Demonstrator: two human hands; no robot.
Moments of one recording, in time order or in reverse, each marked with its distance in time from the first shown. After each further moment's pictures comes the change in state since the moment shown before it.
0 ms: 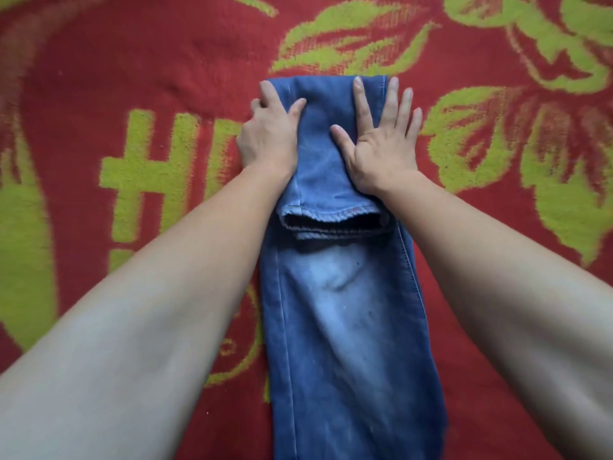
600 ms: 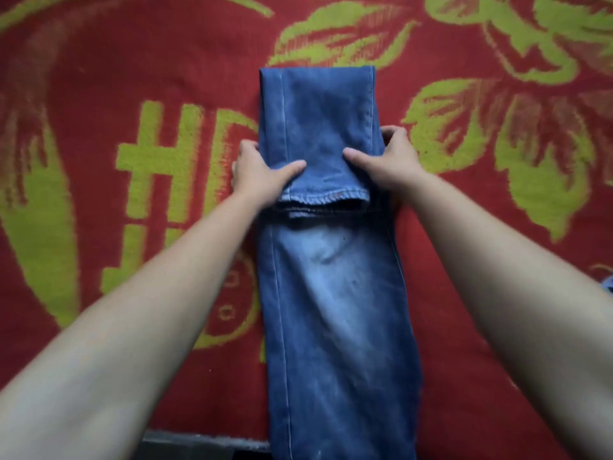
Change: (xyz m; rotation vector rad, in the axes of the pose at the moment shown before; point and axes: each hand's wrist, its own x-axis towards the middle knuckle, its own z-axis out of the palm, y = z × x) left_hand -0.080 -0.033 -0.022 -0.554 -0.263 -0.271; right_hand -0.051 0.030 -0.030 0.808 -0.201 0.347
